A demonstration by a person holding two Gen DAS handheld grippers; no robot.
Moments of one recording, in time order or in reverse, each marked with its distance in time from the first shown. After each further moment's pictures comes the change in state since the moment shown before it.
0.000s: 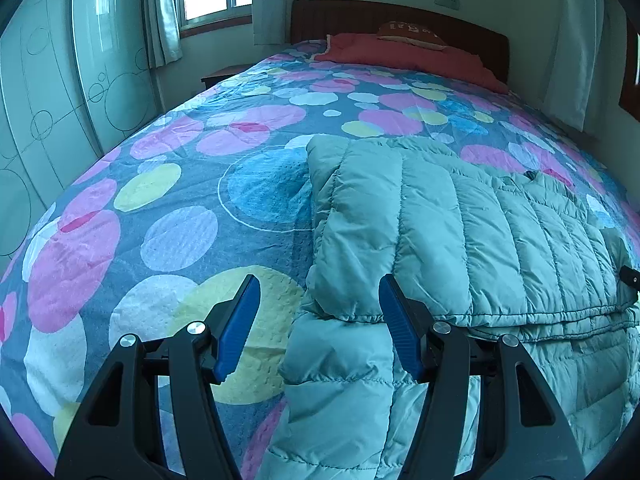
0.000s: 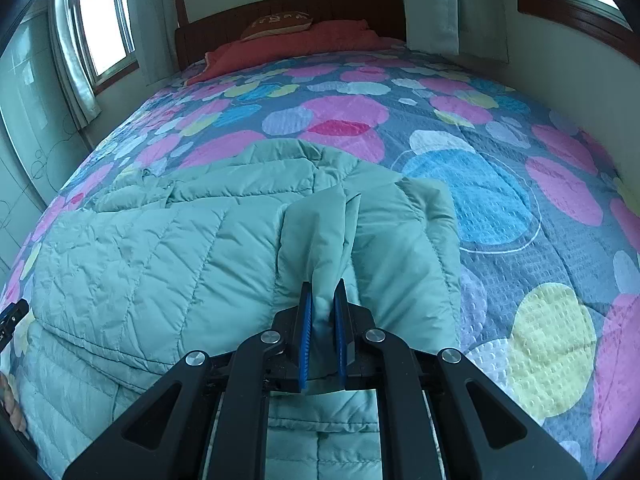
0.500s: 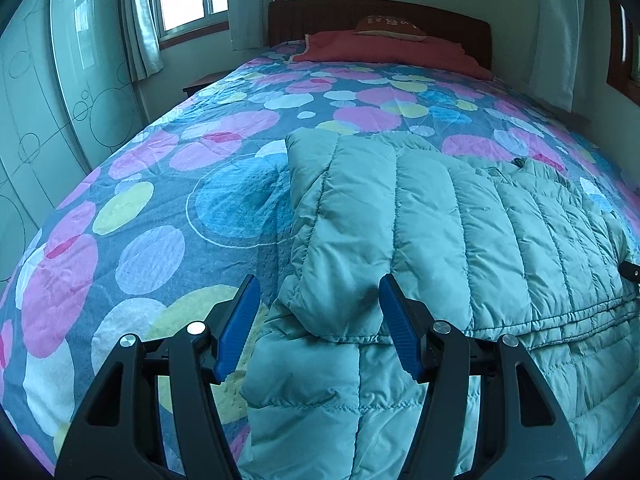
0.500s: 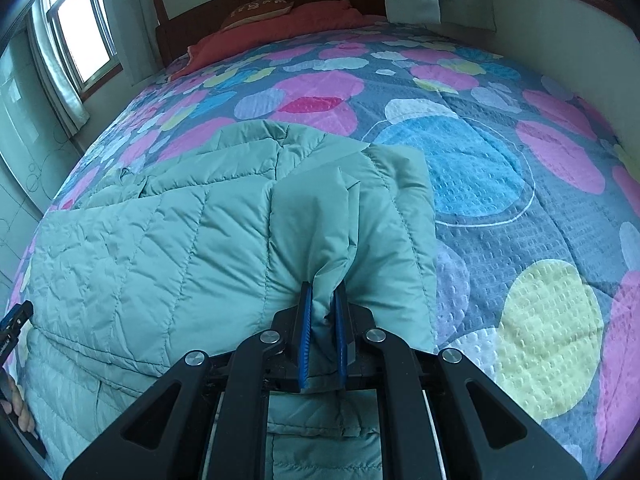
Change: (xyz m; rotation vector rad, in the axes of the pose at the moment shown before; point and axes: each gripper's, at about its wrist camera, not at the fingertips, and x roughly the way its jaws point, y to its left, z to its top) left arm 0.010 -0.026 0.010 0.073 -0.007 -0.018; right arm 0.007 -0.028 -0.004 0.077 0.062 0.019
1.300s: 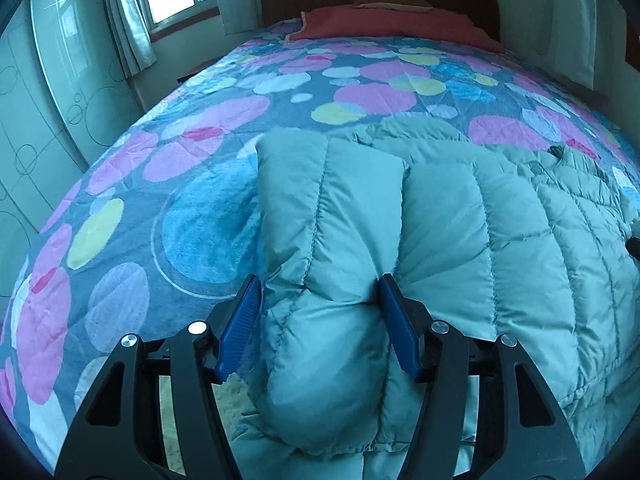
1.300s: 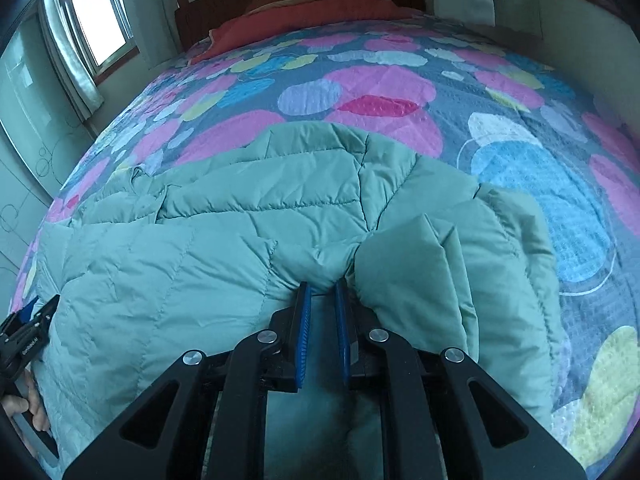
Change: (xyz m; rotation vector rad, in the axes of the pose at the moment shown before) left arm 0.059 -0.012 0.035 0.038 0.069 0.055; right arm 0.045 0.062 0.037 -0.085 0.035 0.038
